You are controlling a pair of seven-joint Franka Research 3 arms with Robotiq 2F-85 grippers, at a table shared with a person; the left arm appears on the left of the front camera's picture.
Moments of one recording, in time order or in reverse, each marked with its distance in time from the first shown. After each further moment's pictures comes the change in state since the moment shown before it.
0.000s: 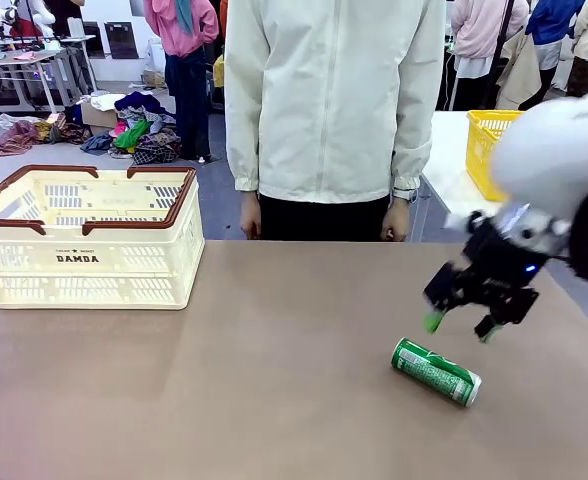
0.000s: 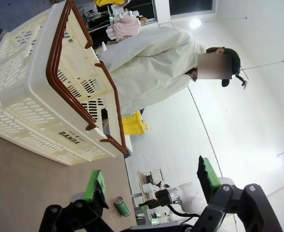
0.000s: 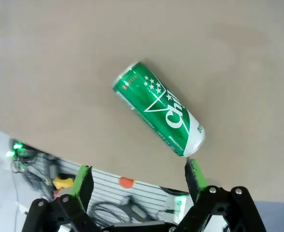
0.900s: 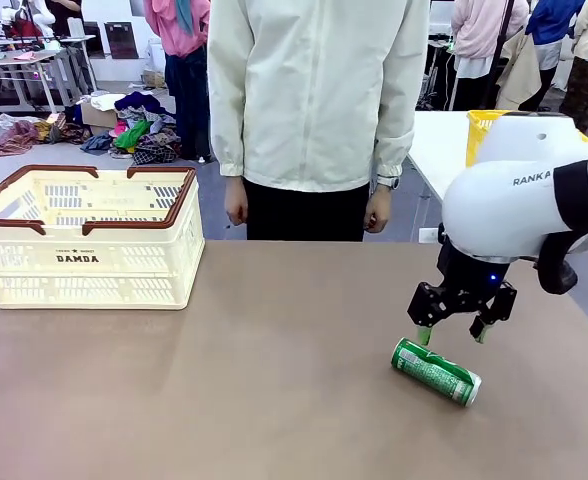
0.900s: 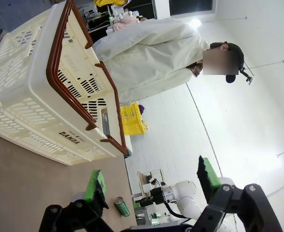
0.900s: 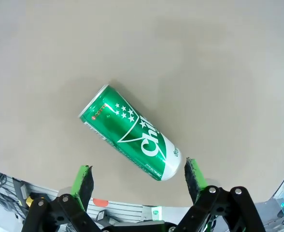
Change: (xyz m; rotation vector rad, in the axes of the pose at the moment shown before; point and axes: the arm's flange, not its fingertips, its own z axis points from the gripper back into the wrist) left arm 0.000 0.000 0.000 0.000 -0.001 0.000; right arm 0.020 0.009 -0.020 -0.185 -0.026 -0.004
